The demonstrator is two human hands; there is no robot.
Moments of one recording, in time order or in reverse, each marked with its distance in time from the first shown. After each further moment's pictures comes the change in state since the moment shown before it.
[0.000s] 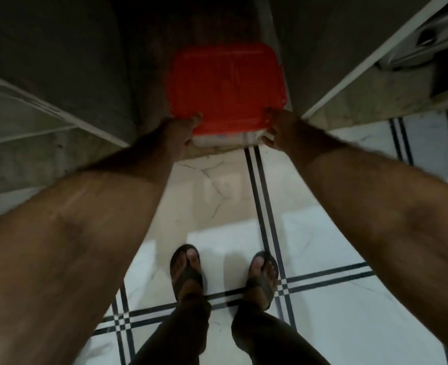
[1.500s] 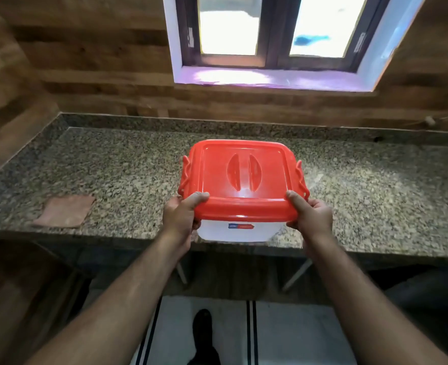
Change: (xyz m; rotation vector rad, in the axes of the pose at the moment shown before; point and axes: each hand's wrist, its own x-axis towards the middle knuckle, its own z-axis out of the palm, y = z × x) left_hand -0.617 0.400 -0.144 -0.529 0.159 0.521; right_hand -0.612 -0.391 0.059 -0.017 0.103 -0.675
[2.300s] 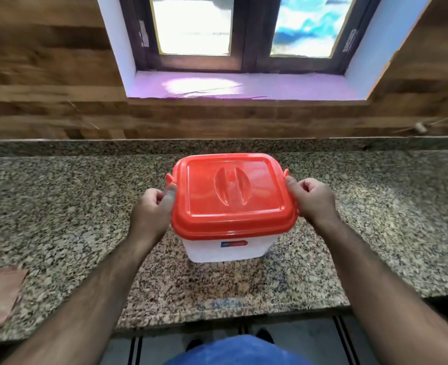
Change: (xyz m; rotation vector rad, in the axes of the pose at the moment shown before) left_hand 0.226 0.051 0.045 0.768 0.009 0.241; right_hand 0.210 -0.066 0.055 -0.605 0.119 -0.187
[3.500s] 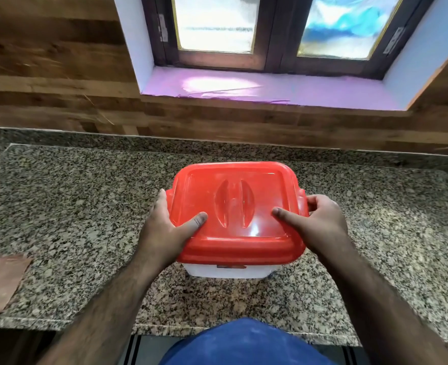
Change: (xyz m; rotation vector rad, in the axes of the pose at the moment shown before) left_hand -0.023 0.028 0.021 0.034 -0.076 -0.089; right_hand 0.009 -0.012 -0.004 -0.039 -0.186 0.052
